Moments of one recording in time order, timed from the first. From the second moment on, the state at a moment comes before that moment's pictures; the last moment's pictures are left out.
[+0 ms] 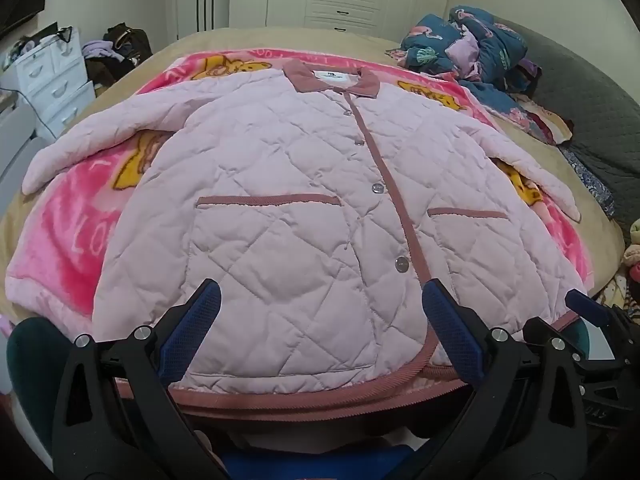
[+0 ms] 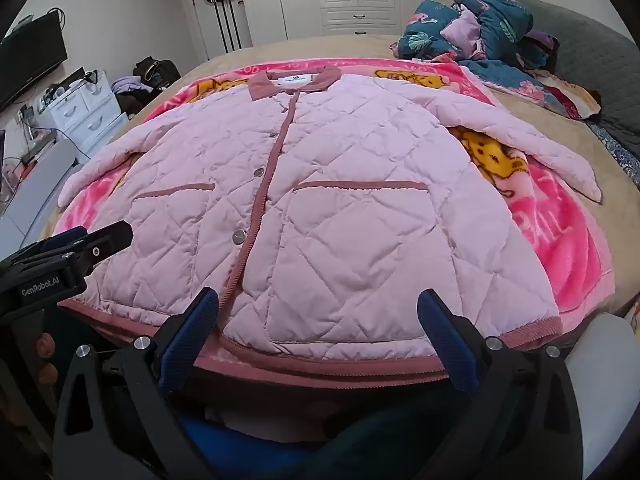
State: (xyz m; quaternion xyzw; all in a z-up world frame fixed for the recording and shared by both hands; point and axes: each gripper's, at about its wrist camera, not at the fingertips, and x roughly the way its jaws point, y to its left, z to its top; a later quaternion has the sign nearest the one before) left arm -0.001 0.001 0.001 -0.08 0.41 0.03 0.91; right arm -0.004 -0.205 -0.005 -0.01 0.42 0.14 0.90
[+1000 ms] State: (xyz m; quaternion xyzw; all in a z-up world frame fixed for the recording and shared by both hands) left arm -0.002 -0.002 0.004 -0.08 0.41 0.02 0.91; right arm -0.004 -0.203 0.000 -0.01 0.42 0.13 0.90
